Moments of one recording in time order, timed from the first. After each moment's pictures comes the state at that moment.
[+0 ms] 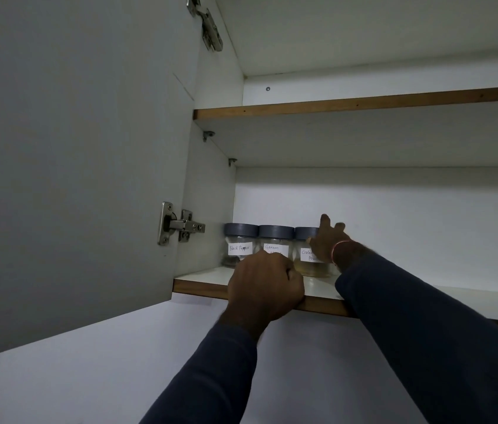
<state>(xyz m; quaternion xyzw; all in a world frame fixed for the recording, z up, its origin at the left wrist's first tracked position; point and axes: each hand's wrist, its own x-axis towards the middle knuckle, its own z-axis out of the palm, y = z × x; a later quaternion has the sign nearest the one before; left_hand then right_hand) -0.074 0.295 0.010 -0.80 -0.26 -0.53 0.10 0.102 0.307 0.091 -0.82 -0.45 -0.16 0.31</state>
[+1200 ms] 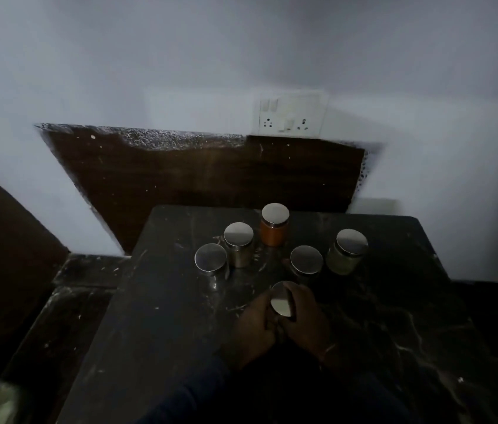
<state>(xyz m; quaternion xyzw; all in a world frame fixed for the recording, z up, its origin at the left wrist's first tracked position) -0.116 -0.062 -0.526 -0.81 -0.31 -0.14 -0.47 0.010 -0.145 -0.525 -0.84 -0.41 0.26 0.24</state>
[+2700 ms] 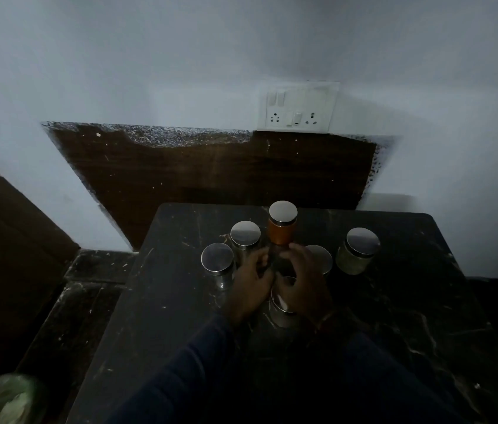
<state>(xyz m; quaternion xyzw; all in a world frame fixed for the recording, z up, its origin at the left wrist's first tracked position) -0.086 0.003 -0.489 -0.69 -0.36 -0.19 -0.59 0.025 -0.085 -0.495 -0.80 -0.48 0.07 0.35</state>
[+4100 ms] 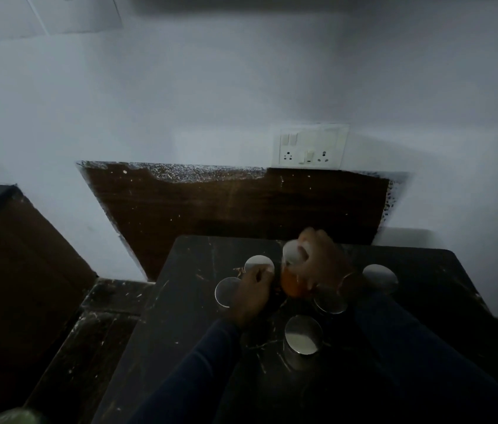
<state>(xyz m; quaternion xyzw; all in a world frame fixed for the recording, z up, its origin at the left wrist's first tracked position) -0.077 0.033 -0.426 -0.60 -0.43 -0.18 -0.65 0.110 -0.013 -0.430 -0.79 -0.53 0.11 0.29</state>
